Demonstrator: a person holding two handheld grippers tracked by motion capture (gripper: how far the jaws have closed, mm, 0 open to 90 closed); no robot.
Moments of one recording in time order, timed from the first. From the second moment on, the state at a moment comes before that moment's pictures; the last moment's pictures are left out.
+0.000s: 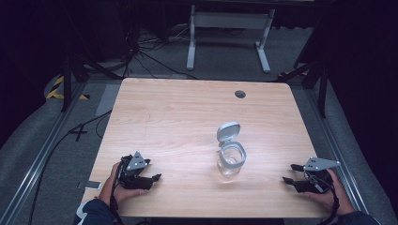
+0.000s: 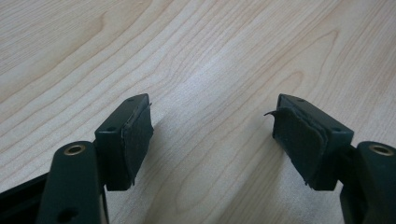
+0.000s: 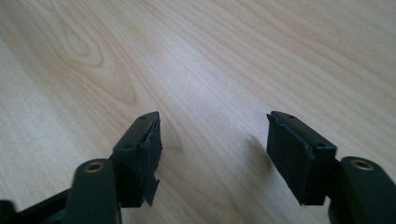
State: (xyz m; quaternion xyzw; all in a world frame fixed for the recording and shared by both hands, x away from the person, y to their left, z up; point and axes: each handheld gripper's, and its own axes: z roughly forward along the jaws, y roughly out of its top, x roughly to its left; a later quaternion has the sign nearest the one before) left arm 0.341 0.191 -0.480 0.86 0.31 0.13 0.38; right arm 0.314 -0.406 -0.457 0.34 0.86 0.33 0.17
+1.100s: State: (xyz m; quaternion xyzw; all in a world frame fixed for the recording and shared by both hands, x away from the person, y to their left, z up) left arm 0.346 0.190 -0.479 0.87 0.30 0.12 0.37; right arm 0.307 -0.421 -0.467 0.36 0.84 0.37 0.18
